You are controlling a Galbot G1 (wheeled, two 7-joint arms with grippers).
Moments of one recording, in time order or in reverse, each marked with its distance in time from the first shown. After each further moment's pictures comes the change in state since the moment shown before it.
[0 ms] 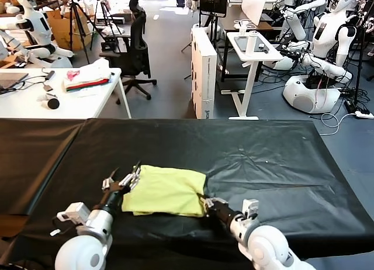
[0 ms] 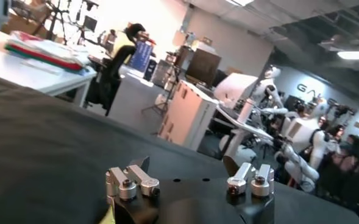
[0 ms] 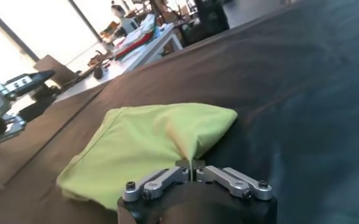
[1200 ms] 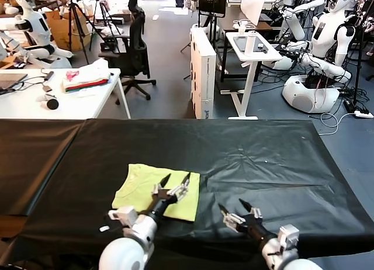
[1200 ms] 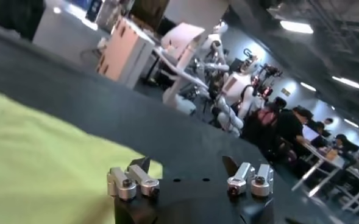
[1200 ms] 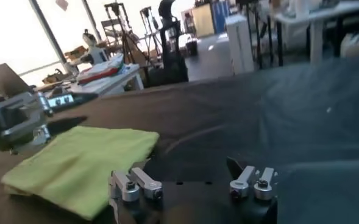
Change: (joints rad) left arm -0.041 -0.016 0.289 0.031 0.047 0.014 0.000; right arm -0.335 -0.048 0.194 0.208 -0.092 0.092 -0.008
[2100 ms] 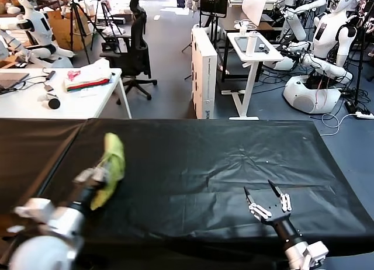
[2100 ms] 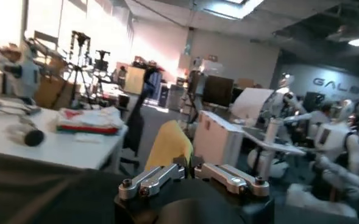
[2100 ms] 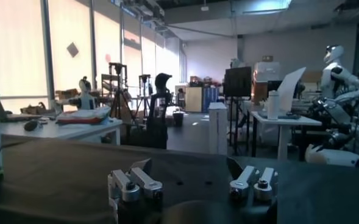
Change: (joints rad) left arm 0.089 0.140 -0.301 -0.149 -0.166 0.054 -0.028; right arm -0.211 0.044 0.218 -0.020 -0.427 0.493 -0.125
